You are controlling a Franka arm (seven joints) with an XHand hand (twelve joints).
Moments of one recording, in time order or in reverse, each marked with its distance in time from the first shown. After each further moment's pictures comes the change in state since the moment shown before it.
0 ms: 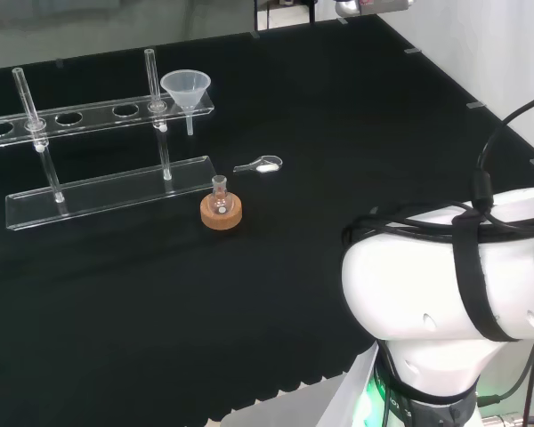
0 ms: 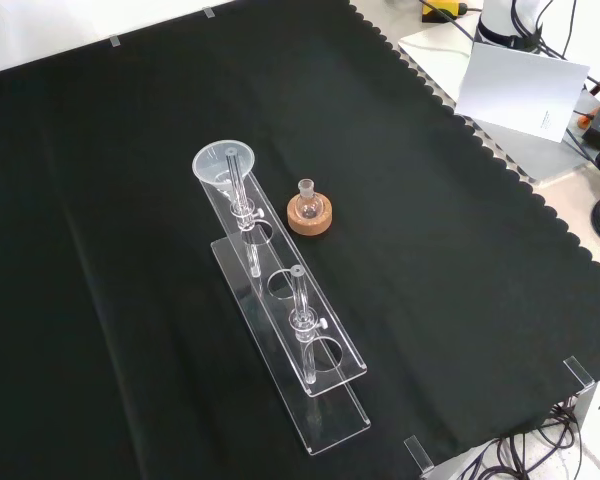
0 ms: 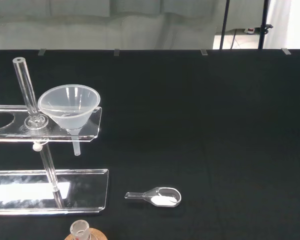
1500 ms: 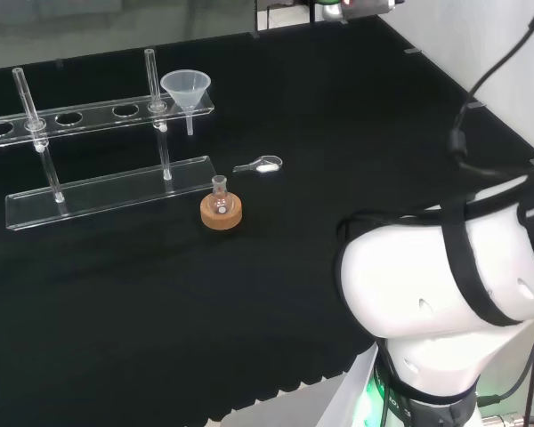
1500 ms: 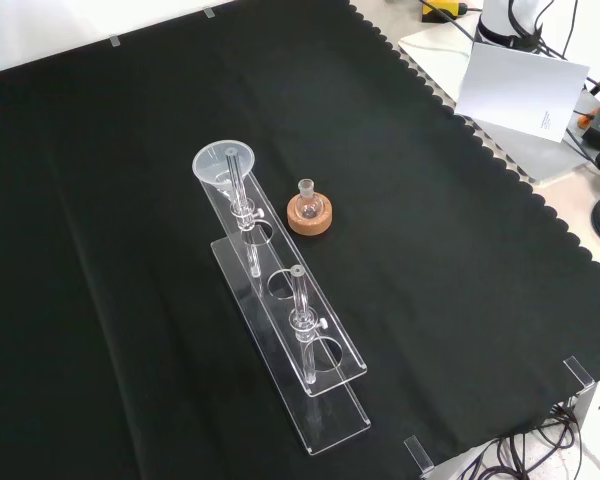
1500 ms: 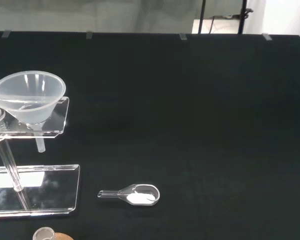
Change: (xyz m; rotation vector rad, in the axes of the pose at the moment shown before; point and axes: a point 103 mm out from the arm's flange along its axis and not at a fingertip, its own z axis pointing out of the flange) arm -0.006 0.049 0.029 0.050 -0.046 0.056
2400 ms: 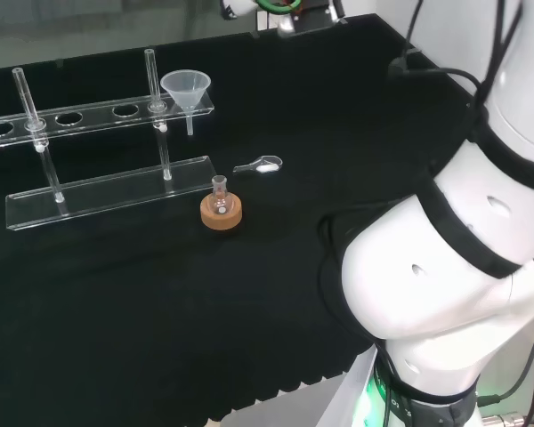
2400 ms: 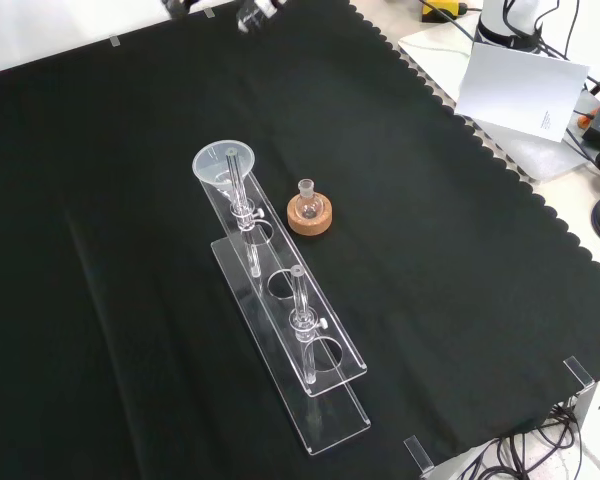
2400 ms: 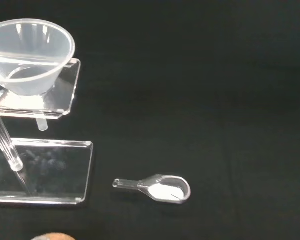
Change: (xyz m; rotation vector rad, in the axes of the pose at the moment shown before) arm 0.038 0.114 0.070 0.145 -0.033 -0.091
